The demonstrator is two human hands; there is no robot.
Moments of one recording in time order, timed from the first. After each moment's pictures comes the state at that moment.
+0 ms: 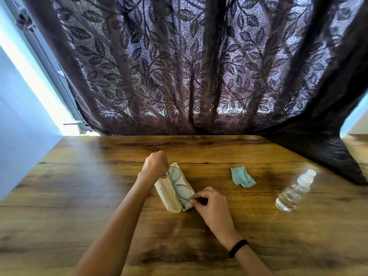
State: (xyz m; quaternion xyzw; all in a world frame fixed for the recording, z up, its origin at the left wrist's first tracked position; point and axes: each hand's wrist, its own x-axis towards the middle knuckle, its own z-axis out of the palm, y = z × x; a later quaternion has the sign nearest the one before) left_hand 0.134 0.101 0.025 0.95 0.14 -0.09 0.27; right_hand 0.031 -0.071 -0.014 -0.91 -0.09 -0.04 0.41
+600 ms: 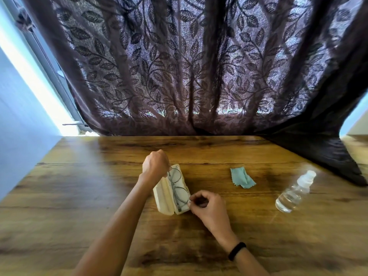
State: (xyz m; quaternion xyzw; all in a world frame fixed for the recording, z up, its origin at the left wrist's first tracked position) left_hand 0.126 0.100 0.027 0.96 0.09 -0.03 0.28; right_hand 0.029 -0.068 -0.019 -0.85 -0.04 0.01 0.52
